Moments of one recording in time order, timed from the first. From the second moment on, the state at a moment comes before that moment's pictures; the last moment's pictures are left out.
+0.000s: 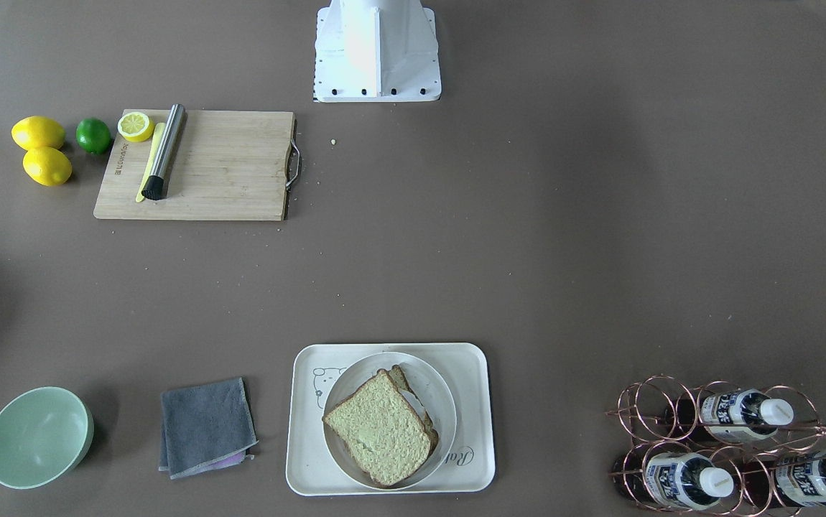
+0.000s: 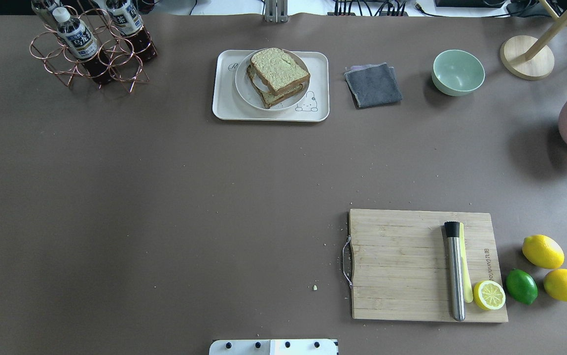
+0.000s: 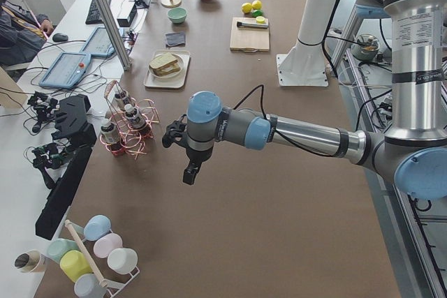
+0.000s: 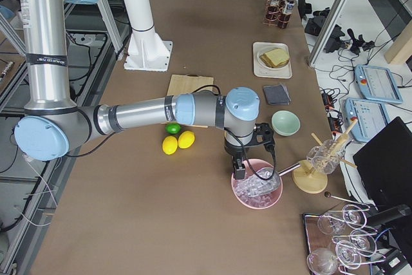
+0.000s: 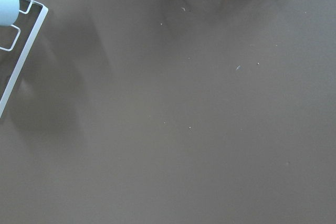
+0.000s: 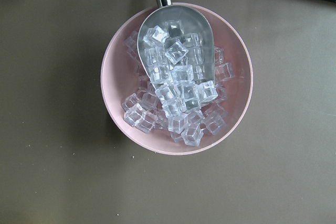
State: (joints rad) left arm -1.55 -1.44 -1.86 -1.66 -2.30 0.13; right arm 1.64 -1.56 1.78 -1.81 2.29 -0.23
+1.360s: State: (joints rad) left arm -1.69 -1.39 -1.88 -1.56 -2.41 0.25; right arm 1.64 -1.62 1.79 -1.81 2.33 -0.24
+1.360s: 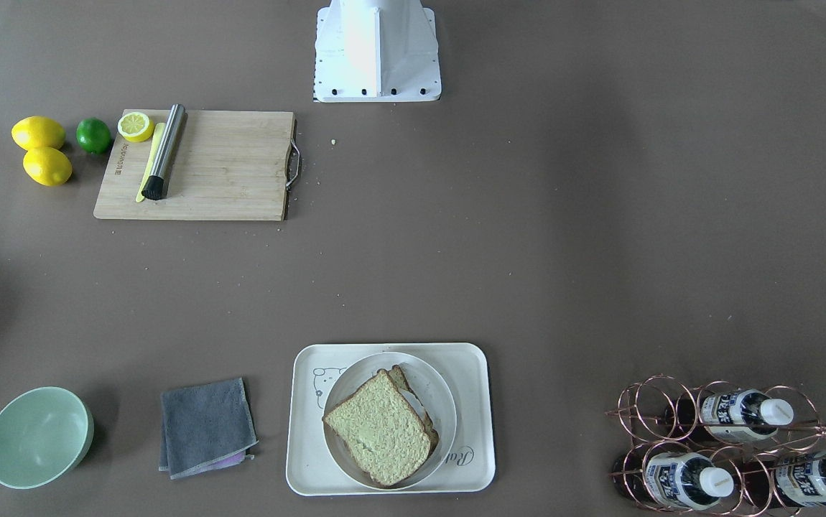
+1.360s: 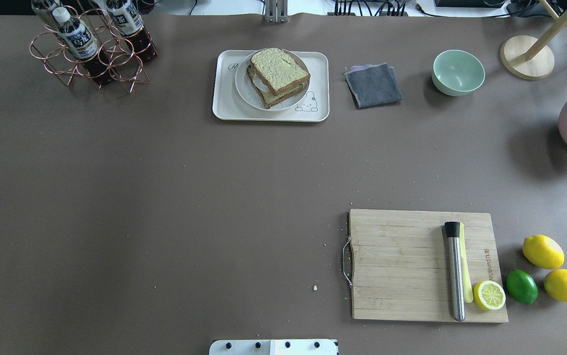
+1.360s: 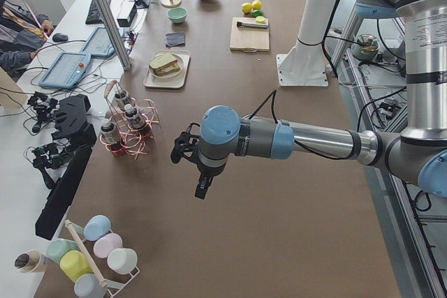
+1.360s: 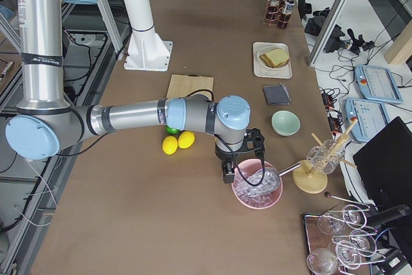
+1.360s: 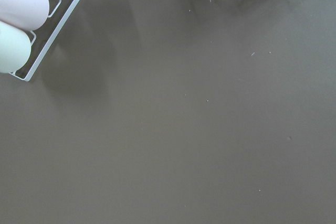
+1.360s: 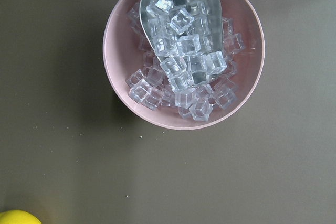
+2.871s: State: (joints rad) left arm -1.63 -1.34 -1.94 -1.56 -2.40 0.23; right arm 1.64 -1.71 1.86 -1.81 2.40 -0.23
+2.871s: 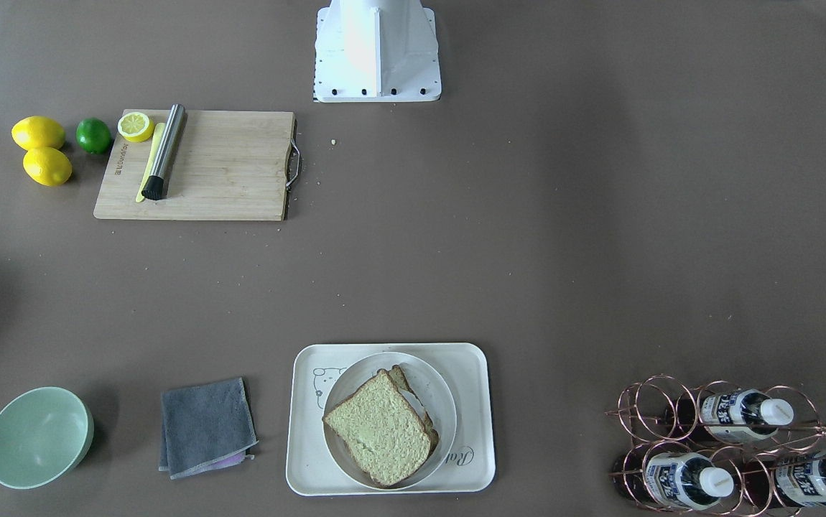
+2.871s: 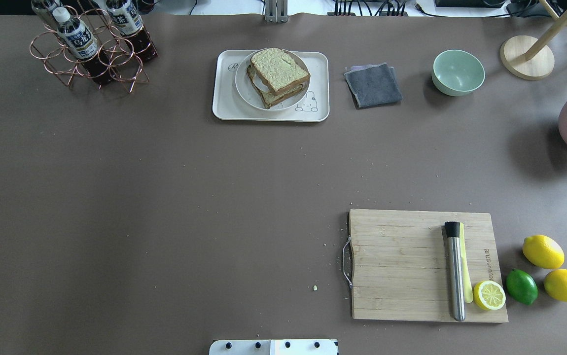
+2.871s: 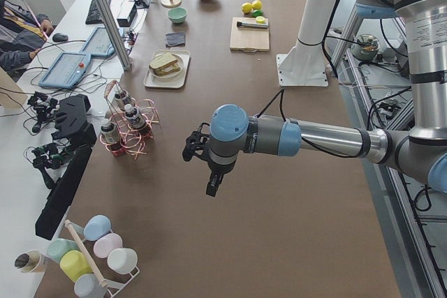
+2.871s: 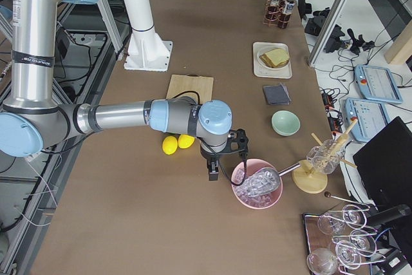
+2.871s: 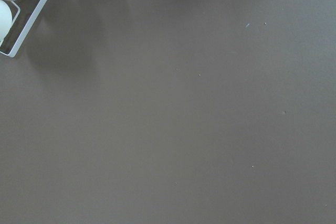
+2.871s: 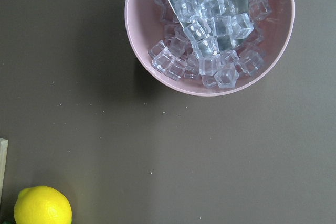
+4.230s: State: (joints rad) left arm -1.60 -1.34 -1.96 -1.56 -2.40 0.19; right arm 1.61 -1.72 1.84 -1.81 2.40 -0.23
